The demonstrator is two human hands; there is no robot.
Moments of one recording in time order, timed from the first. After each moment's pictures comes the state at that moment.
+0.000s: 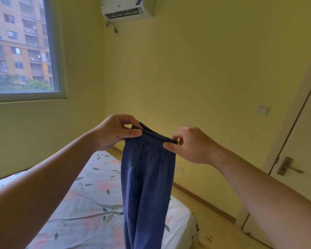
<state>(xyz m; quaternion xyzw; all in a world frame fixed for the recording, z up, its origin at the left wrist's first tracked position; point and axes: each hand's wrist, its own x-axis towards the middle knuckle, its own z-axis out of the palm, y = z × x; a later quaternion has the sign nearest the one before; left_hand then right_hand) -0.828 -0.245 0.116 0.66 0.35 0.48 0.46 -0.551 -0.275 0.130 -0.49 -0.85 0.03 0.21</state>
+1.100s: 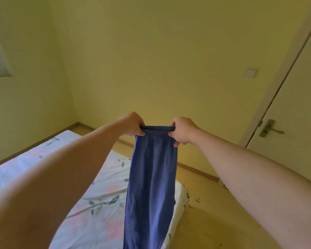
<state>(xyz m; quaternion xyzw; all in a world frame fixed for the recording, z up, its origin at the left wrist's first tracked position) -0.744 -0.026 0.044 0.82 0.54 0.09 0.17 -0.541 -0.084 0.046 -0.71 -0.66 0.18 0.15</state>
